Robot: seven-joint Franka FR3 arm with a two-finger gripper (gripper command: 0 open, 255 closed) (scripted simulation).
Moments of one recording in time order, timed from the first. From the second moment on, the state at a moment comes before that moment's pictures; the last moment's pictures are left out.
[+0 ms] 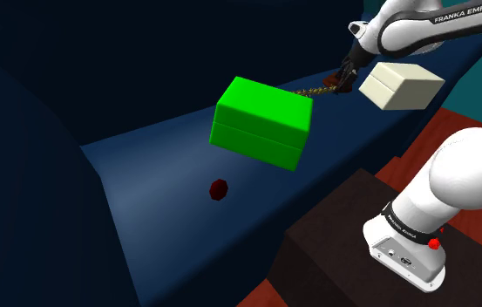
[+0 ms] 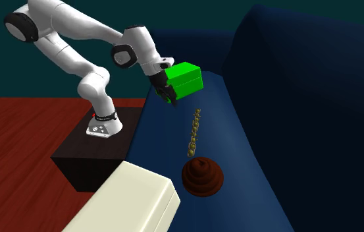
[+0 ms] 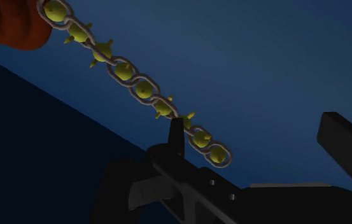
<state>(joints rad) 0.10 -0.62 -0.47 -2.64 -0.32 2.44 -0.79</state>
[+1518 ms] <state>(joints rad) 0.86 -0.13 -1.30 -2.43 0.23 2.84 -1.67</state>
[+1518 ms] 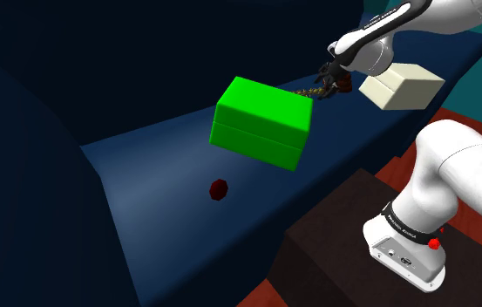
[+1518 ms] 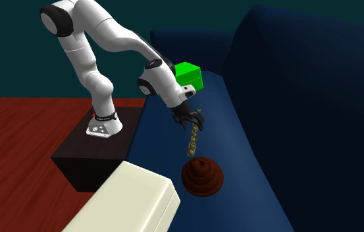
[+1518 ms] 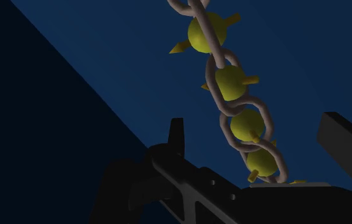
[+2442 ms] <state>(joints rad) 0.77 -0.16 -1.21 -2.42 0.15 2.81 -1.61</state>
